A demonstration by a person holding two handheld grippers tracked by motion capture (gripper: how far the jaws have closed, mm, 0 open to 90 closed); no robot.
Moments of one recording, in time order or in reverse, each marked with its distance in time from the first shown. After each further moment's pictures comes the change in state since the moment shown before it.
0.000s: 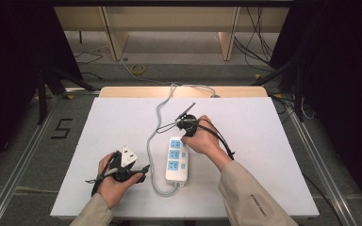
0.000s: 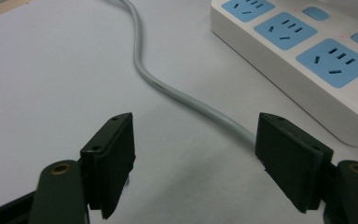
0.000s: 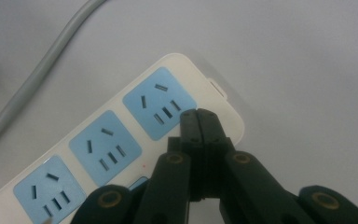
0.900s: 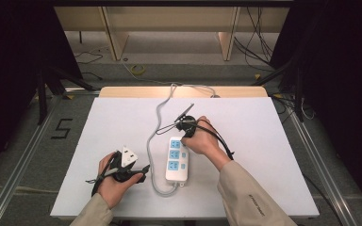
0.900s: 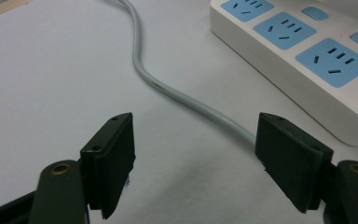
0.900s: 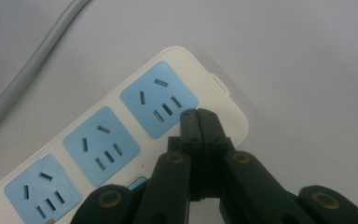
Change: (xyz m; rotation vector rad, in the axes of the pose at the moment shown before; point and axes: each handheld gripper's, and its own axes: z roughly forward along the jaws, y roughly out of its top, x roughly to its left) left arm 0.000 0.000 0.000 0.004 -0.001 0.006; right arm 0.001 0.000 0.005 0.022 -0.005 -0.006
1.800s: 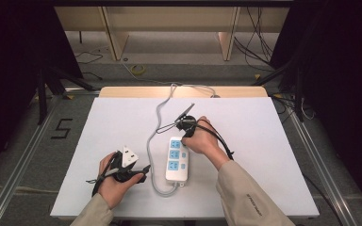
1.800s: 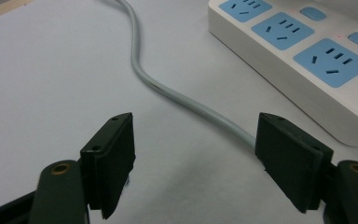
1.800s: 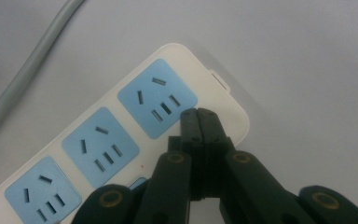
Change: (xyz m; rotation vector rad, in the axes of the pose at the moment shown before) left arm -0.002 0.001 0.000 0.000 -0.001 0.002; right arm -0.002 0.000 0.002 0.016 0.011 0.029
